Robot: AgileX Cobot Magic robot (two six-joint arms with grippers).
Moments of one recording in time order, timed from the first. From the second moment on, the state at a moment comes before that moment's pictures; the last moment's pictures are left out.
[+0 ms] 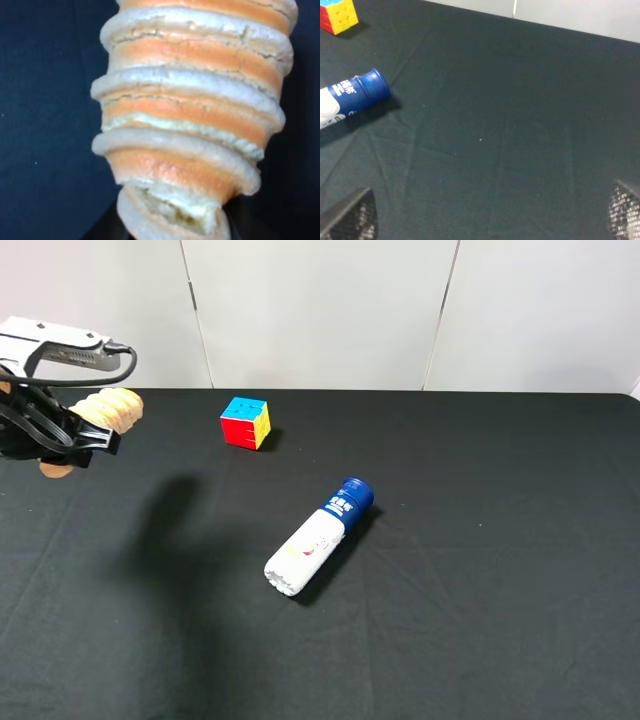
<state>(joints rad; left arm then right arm) -0.26 1.42 -0.74 0.31 0.39 -0.35 0.33 -0.01 -0.49 -0.06 1.03 0.01</state>
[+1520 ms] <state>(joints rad) -0.26 1.68 -0.74 0.28 0.28 -0.32 0.33 -0.01 -0.49 -0.06 1.03 0.01</state>
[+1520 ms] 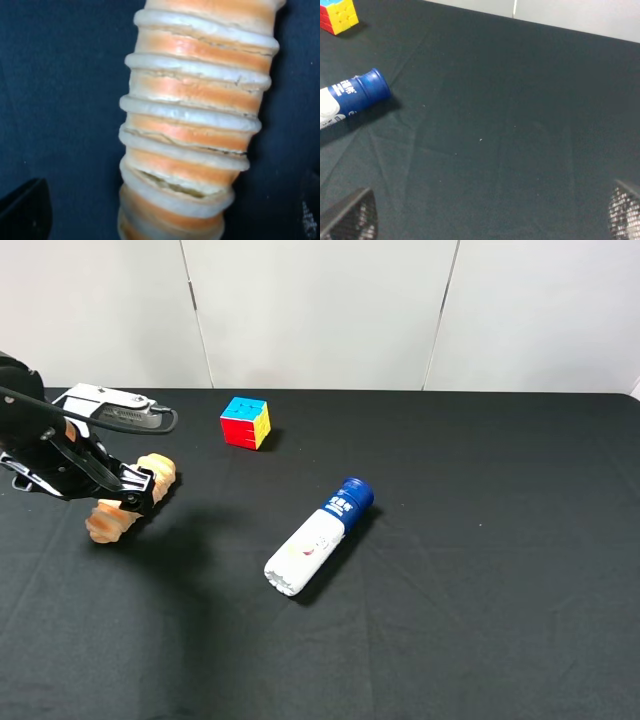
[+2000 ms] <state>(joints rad) -0.26 1.65 -0.81 0.28 0.45 -0.32 0.33 -0.01 -0.49 -0.06 1.03 0.01</state>
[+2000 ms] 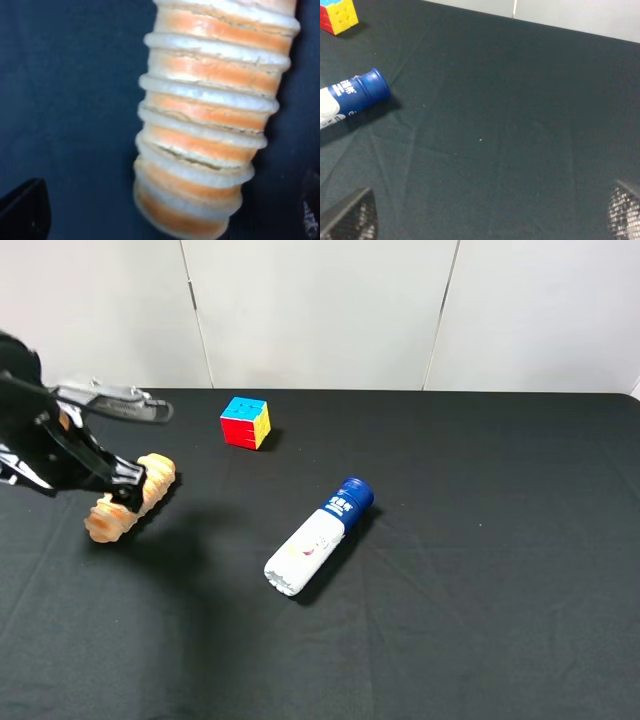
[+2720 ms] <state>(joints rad) -0.26 1.13 -0.95 0.27 0.95 -0.30 0.33 -0.01 -0.49 -0.06 1.03 0.01</state>
